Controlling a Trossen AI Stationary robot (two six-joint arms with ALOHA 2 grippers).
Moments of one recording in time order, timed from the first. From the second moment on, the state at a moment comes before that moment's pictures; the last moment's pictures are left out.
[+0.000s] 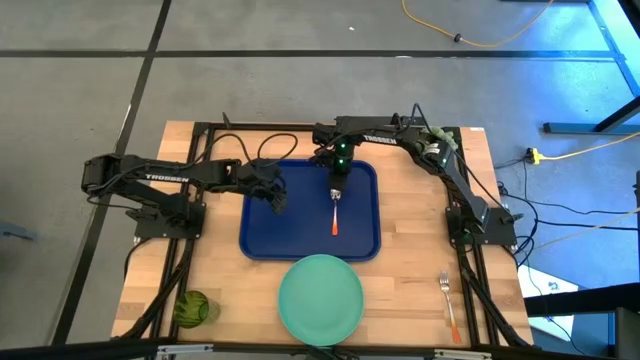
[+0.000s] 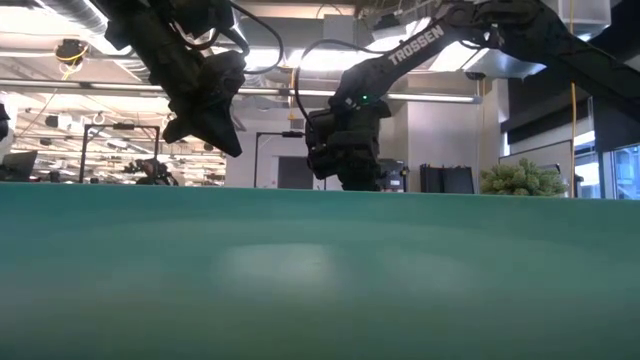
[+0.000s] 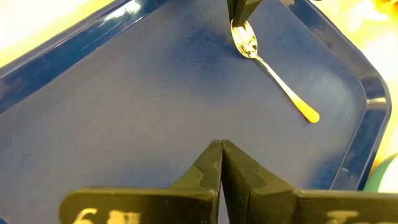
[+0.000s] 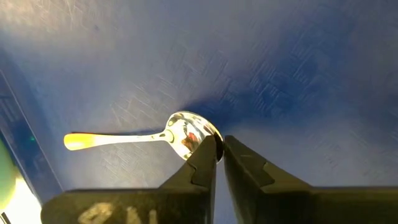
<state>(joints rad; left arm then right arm) 0.18 1.23 0.73 -0.30 -0.08 -0.62 -0.45 2.33 1.90 -1.18 -0.42 -0.16</state>
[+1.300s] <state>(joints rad) 0.18 1.23 0.73 -0.30 -0.08 -0.62 -0.45 2.32 1.90 -1.18 -0.38 -0.21</state>
